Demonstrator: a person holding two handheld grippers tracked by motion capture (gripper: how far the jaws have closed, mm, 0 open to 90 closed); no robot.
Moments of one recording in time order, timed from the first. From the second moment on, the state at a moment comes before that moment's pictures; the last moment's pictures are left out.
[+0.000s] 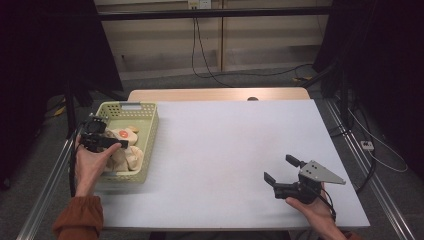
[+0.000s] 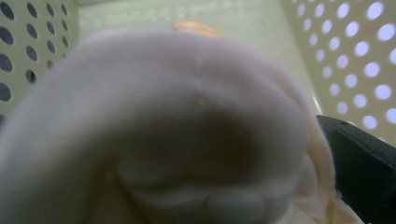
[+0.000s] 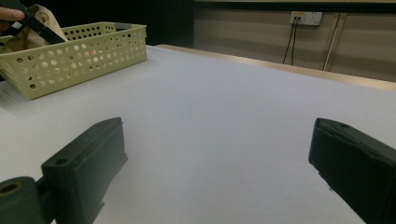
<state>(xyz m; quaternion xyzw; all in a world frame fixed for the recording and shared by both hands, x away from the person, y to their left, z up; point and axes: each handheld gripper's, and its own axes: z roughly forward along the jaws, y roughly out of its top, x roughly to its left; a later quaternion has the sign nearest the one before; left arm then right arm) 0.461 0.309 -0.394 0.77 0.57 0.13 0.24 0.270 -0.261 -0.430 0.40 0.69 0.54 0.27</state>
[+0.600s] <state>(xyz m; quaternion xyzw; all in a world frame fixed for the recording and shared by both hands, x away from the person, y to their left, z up) 0.458 0.304 -0.397 0.80 0.55 0.12 0.21 0.271 -0.260 -0.431 0.41 0.68 0.54 0.27</state>
